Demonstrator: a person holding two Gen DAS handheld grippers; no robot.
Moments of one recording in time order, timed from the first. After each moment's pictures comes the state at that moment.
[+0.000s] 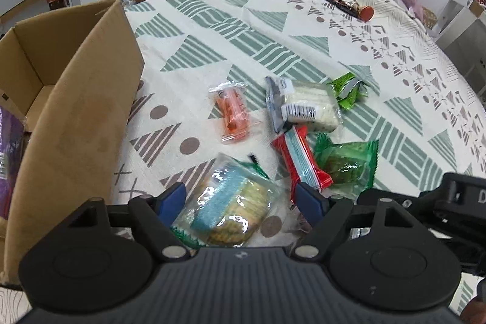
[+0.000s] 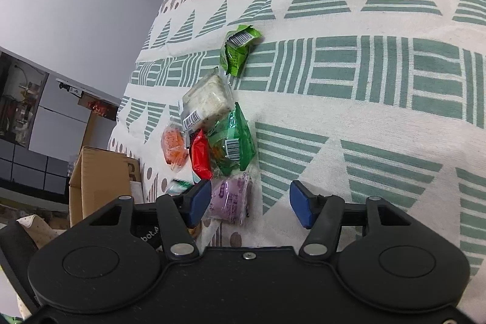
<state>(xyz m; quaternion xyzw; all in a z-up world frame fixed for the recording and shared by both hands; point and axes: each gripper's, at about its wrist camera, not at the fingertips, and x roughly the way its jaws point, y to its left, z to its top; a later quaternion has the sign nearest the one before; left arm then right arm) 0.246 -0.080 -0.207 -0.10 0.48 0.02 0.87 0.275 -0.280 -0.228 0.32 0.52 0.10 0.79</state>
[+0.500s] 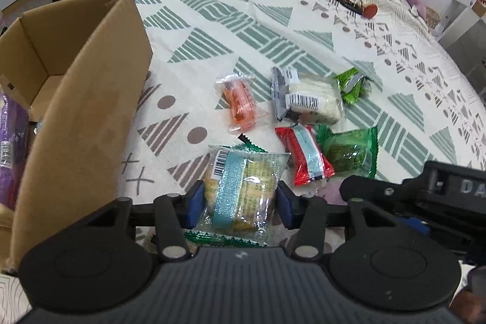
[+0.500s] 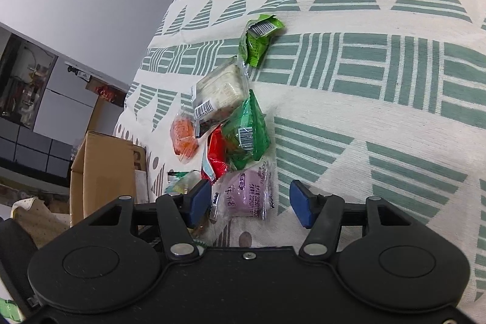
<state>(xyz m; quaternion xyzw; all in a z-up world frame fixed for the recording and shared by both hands) 0.239 -0.075 -0.202 -0.11 0.48 0.03 0.87 0.280 -0.267 -0.229 0.30 0.52 0.13 0.79</state>
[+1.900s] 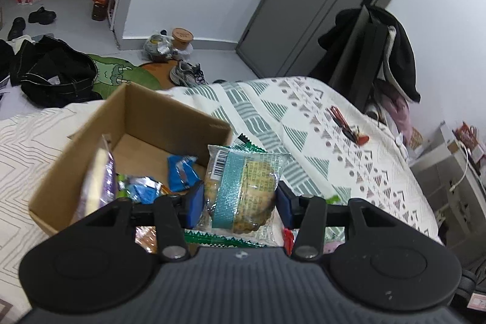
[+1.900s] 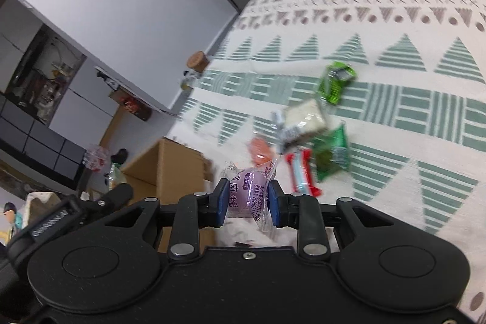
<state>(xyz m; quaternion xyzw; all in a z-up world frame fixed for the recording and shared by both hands) 0.185 0.036 -0.097 -0.26 0.34 0.06 0.90 0.248 -0.218 -0.139 0.27 0.45 0.16 0.83</state>
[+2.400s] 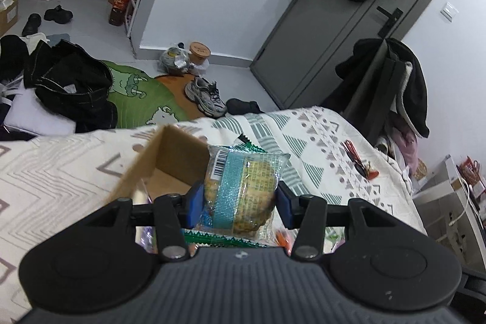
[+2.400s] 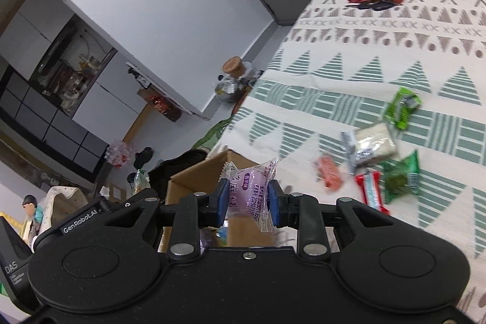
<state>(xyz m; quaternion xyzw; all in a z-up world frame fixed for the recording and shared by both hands) 0.191 0.097 -0.078 -0.28 0.32 0.09 0.90 0.260 -0.162 -0.100 0.26 0.43 0.21 0.84</state>
